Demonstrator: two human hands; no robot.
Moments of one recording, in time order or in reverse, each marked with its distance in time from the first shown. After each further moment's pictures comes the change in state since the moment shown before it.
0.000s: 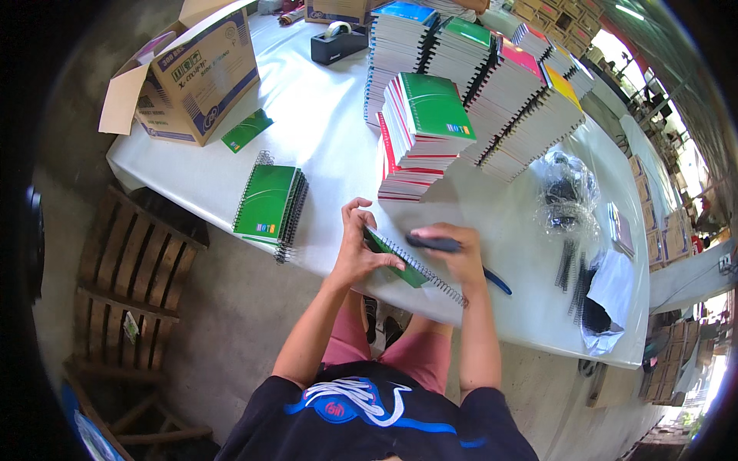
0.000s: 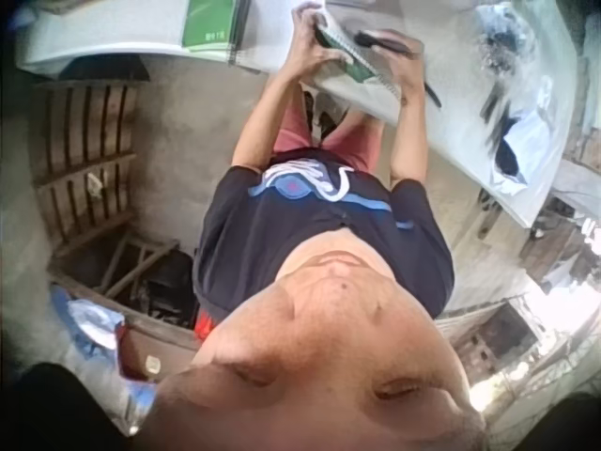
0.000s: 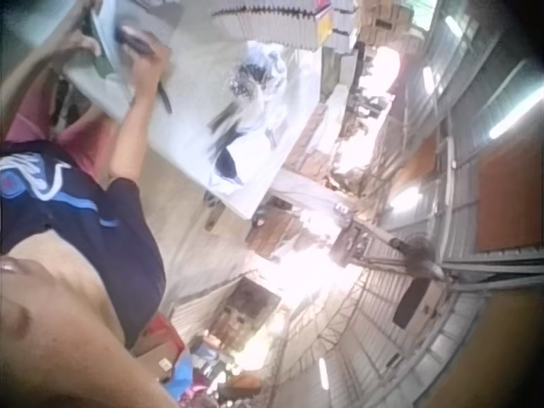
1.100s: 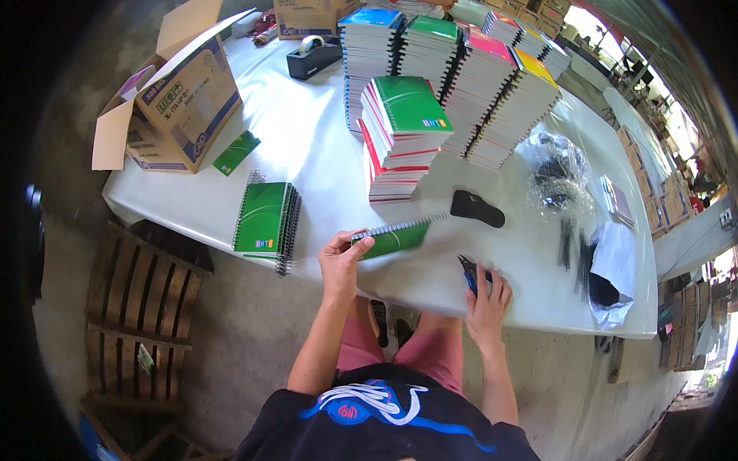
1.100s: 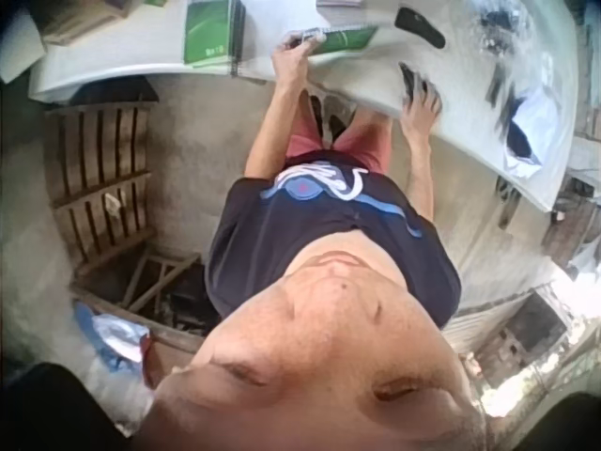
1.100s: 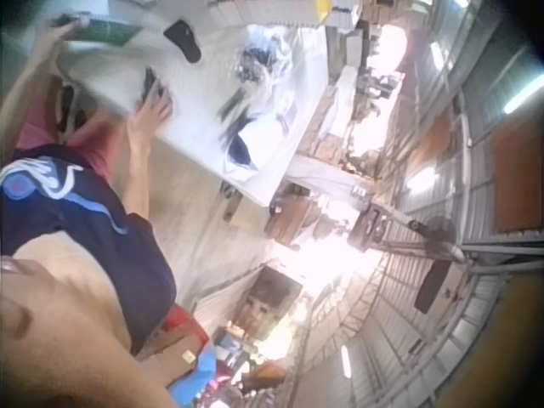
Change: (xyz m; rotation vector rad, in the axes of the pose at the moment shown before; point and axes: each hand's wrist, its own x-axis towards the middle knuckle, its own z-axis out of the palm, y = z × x) left_hand -0.017 0.032 -0.005 -0.559 0.268 -0.556; right_hand -0.157 -0.002 -0.003 -1.304 0.336 0.451
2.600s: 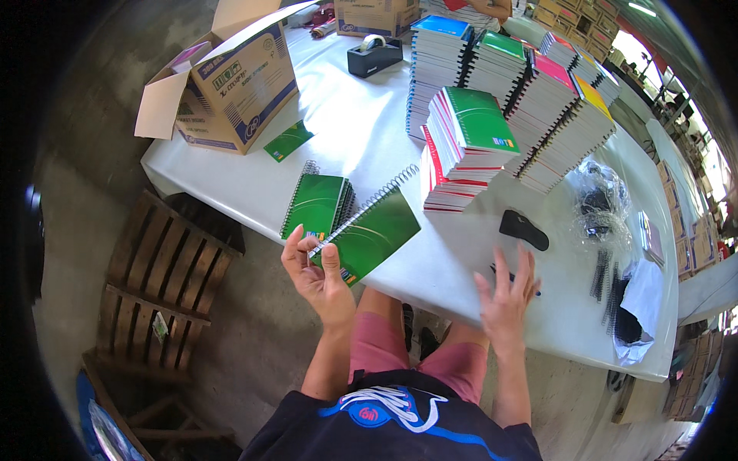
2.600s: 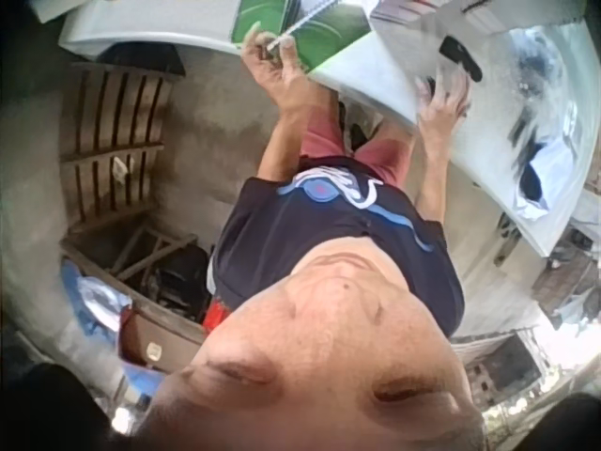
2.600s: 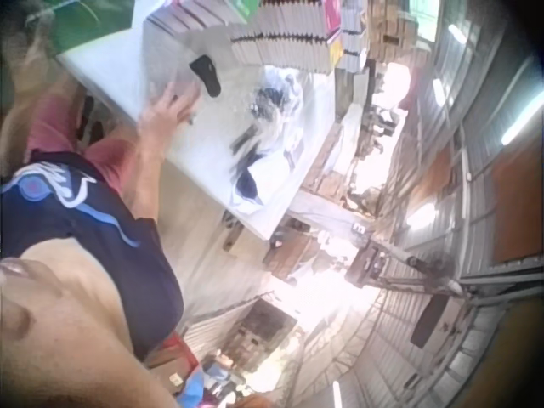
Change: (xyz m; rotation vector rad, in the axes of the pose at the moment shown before) left_hand -0.033 0.077 -0.023 0.216 0.401 0.749; right_hand 0.058 -0.097 -0.037 0.035 0.142 -0.207
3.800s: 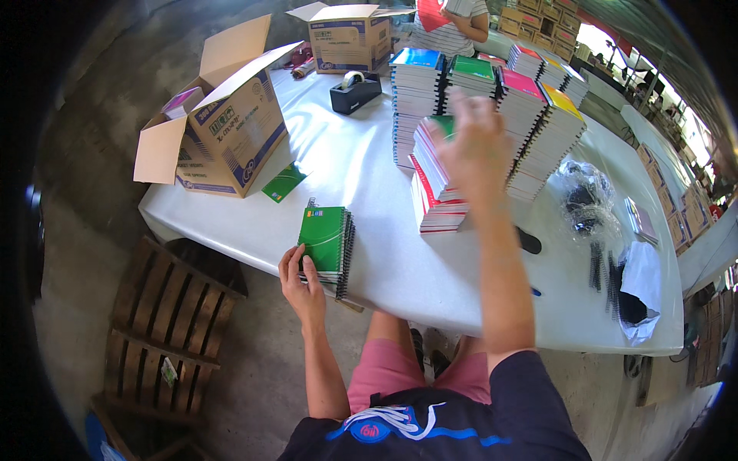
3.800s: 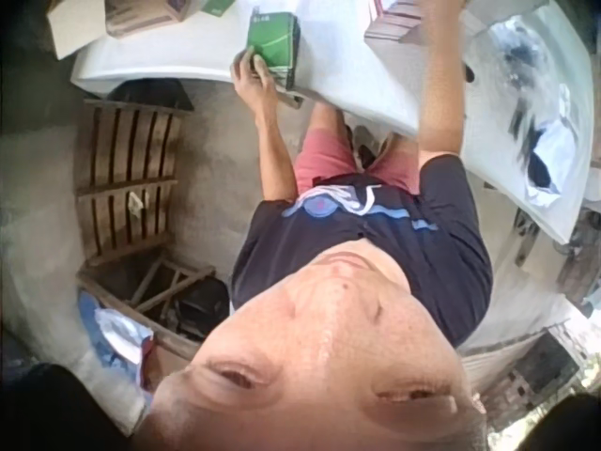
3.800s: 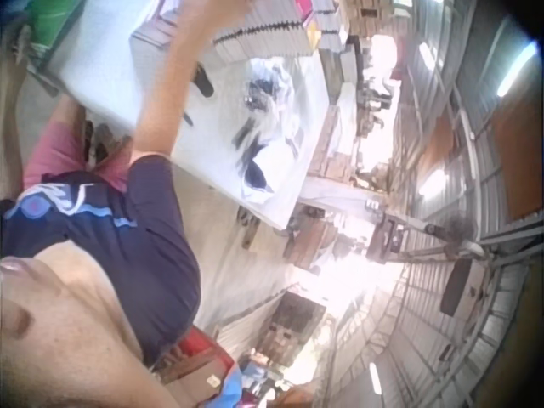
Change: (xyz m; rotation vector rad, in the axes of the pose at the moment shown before) left_hand 0.061 -0.060 -0.062 0.691 -0.152 0.127; right_hand 0.219 -0.076 -0.025 0.043 0.431 -0.048
